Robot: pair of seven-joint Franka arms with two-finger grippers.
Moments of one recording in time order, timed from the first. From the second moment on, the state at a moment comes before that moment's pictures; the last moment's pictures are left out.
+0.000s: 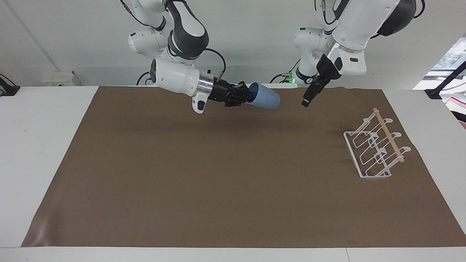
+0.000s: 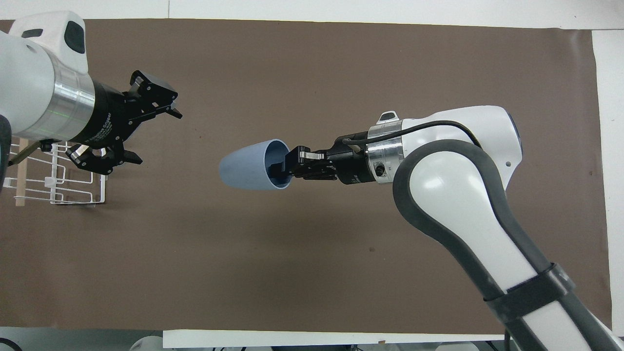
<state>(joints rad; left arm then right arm) -0.39 0.00 -0.03 -1.56 -0.16 1.62 -1.09 0.49 0.05 -0.04 -1.97 1.24 2.09 -0.10</state>
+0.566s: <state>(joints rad) -0.43 0.00 -0.03 -1.57 -0.17 1.63 -1.36 0.49 0.05 -0.04 -1.97 1.24 2.09 -0.10</state>
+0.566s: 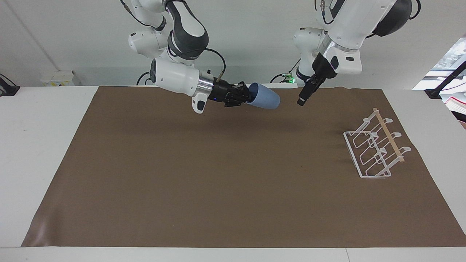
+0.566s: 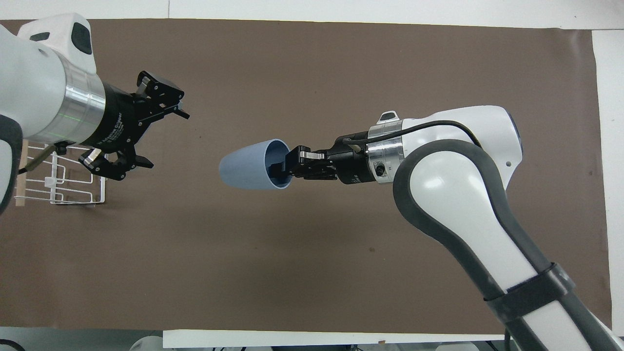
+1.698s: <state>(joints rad) -0.43 -0.12 -0.03 -1.83 -0.57 1.90 -1.89 0.49 0.05 -0.04 -1.97 1.24 2.09 -0.10</state>
